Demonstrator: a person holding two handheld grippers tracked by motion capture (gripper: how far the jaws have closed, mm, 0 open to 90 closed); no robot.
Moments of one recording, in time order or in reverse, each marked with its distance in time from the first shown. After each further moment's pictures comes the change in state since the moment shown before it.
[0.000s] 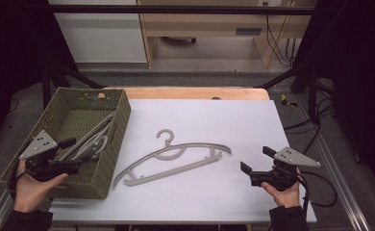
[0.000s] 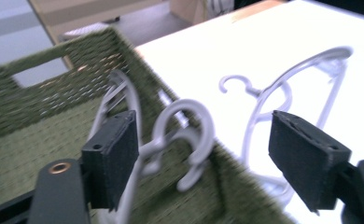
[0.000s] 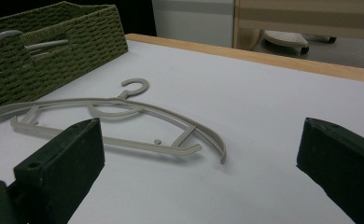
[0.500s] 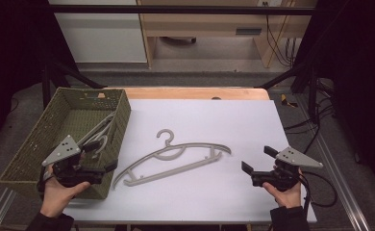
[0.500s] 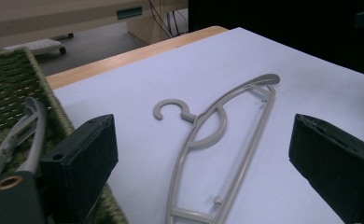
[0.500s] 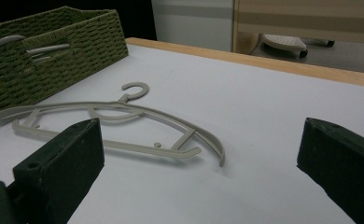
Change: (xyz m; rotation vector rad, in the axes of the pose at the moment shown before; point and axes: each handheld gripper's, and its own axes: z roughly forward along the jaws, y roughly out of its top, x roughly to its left) left arm -0.048 0.007 0.028 -0.069 -0.158 -0.030; right arm 0.000 0.001 -0.004 -0.015 0.001 0.001
